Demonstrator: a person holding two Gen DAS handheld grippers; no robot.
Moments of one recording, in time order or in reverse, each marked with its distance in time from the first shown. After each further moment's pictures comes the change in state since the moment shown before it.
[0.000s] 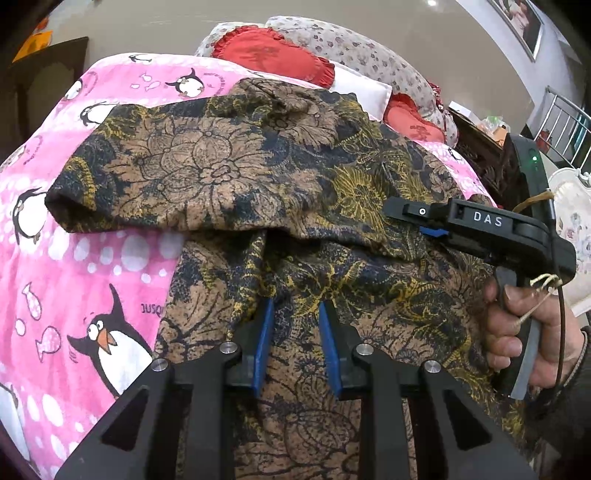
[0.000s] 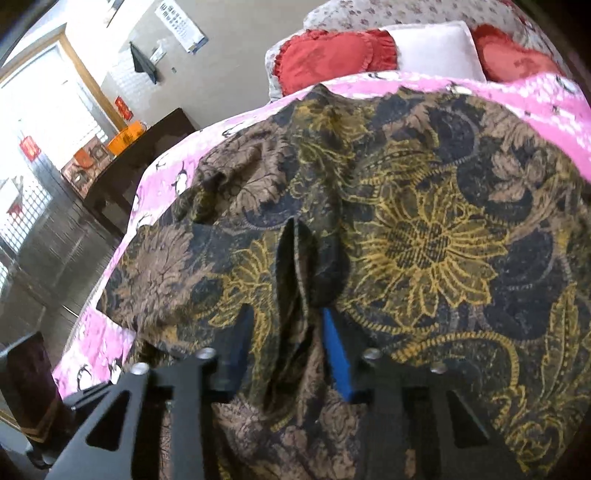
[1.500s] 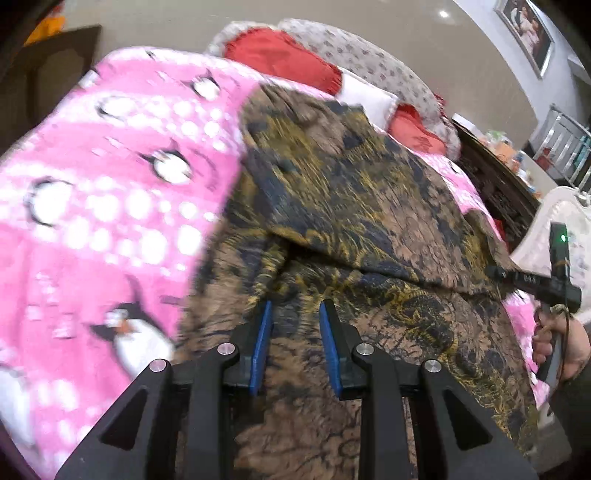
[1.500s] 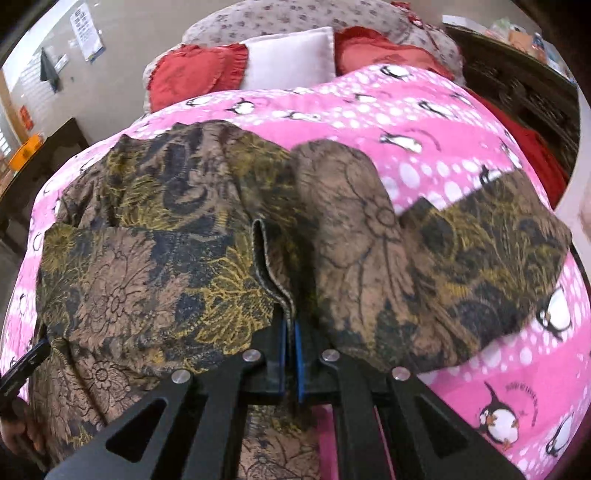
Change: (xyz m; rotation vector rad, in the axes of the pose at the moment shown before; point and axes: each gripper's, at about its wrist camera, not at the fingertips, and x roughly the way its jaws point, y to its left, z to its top) left arm -0.021 0.006 0.005 -0.059 -0.049 -0.003; right arm -0.135 -0.113 -0.021 0.104 0.018 -0.456
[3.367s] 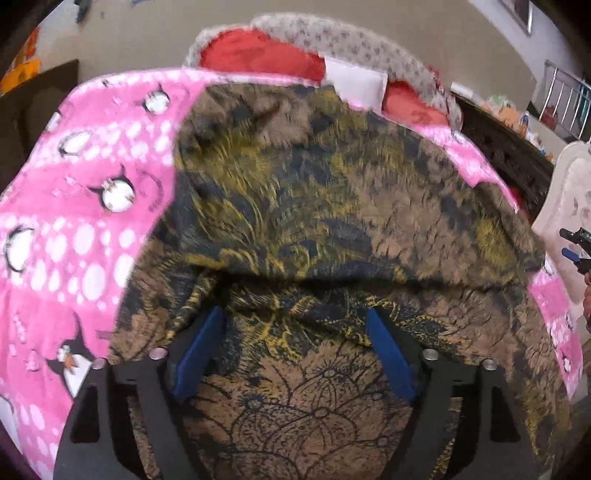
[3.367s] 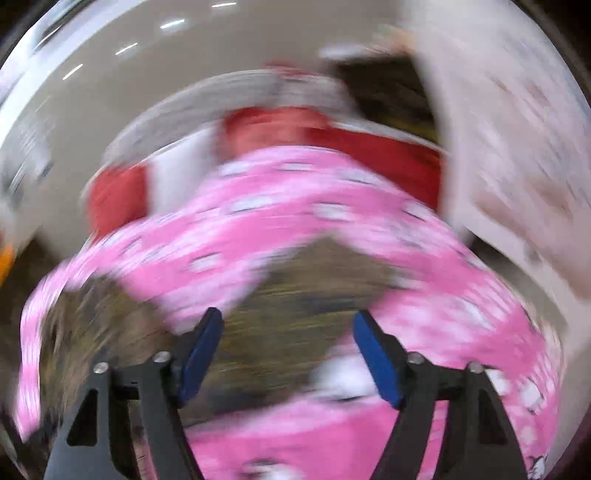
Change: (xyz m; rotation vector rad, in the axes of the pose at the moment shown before) left arm 0.032 -0.059 -0.009 0.152 0.048 0.079; right arm -0.102 -0.230 0.011 0.368 -0.287 -0.096
